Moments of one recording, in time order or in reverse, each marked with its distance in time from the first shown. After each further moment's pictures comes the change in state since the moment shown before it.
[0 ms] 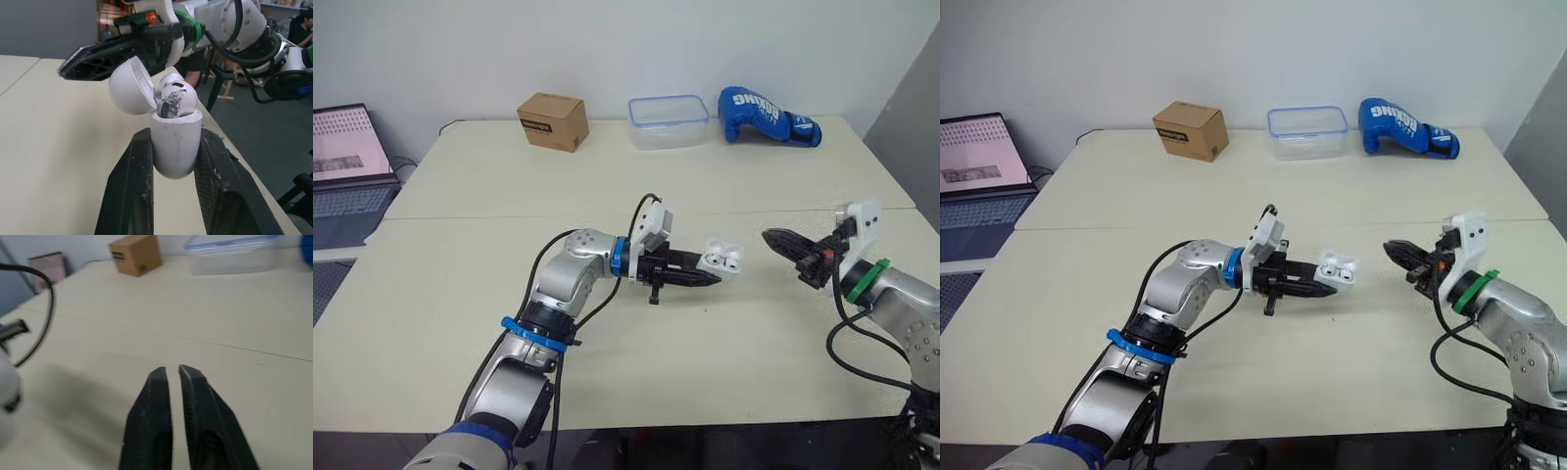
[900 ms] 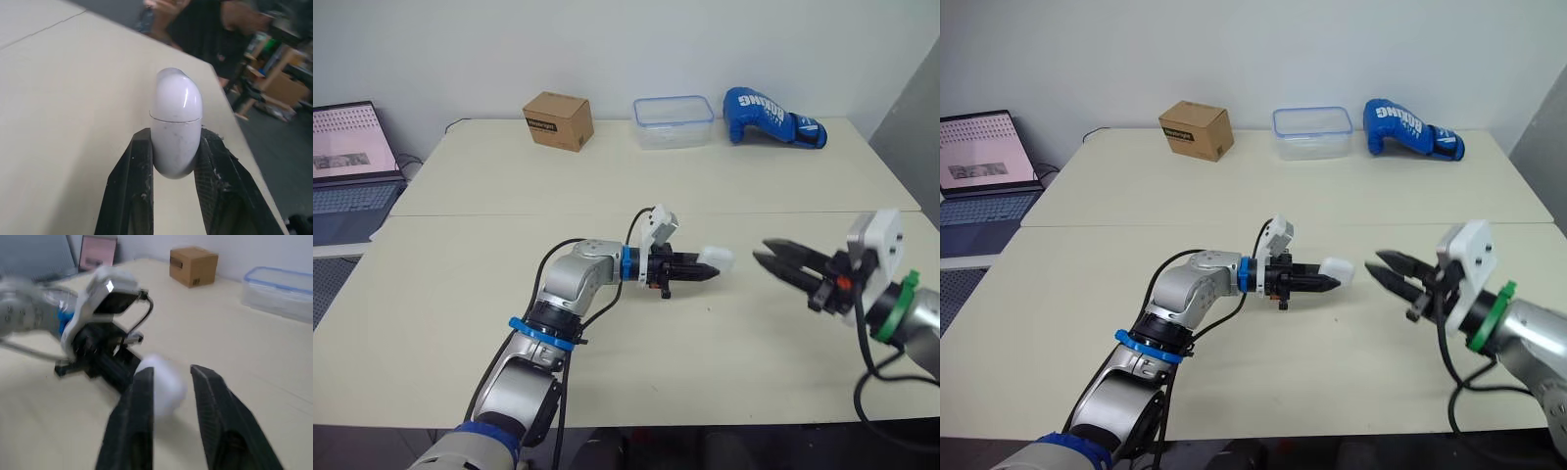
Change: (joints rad) left arm -0.020 -0.094 0.084 0.072 -0.018 0.401 0.330; right arm 0.397 -0.203 -0.063 -0.426 -0.054 -0.164 0.033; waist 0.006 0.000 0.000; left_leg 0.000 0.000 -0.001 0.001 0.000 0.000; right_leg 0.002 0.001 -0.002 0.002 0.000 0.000
